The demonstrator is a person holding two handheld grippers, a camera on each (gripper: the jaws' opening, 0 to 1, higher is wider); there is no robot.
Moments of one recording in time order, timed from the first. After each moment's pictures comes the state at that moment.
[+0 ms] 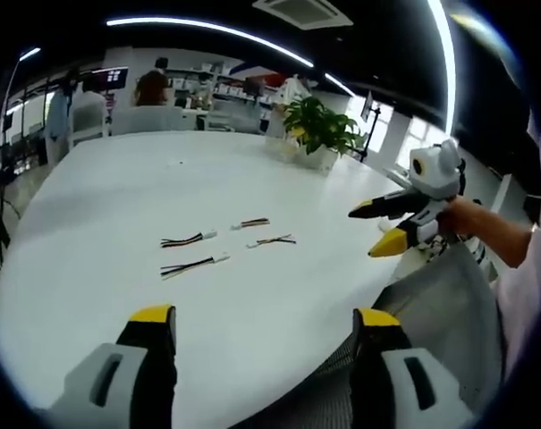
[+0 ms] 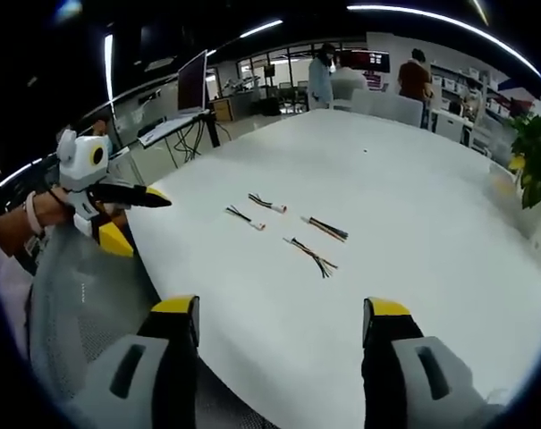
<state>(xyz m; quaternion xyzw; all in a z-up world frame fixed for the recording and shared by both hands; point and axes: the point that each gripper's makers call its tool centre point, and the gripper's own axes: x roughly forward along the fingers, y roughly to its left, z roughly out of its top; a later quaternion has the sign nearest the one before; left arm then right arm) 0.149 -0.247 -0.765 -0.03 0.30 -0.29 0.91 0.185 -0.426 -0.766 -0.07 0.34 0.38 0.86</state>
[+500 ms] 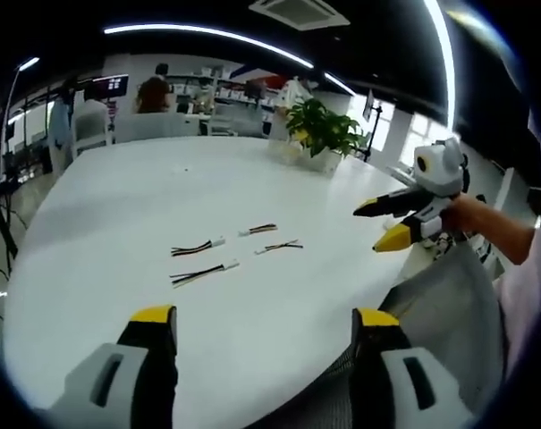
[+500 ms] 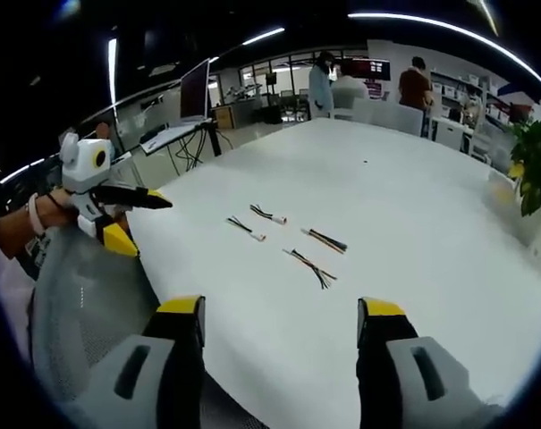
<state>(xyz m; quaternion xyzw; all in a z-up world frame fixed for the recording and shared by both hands) 0.156 -0.237 -0.756 -0.02 0.29 -0.28 0.91 0.188 -0.423 -0.754 -0.07 0.32 0.39 0.86</state>
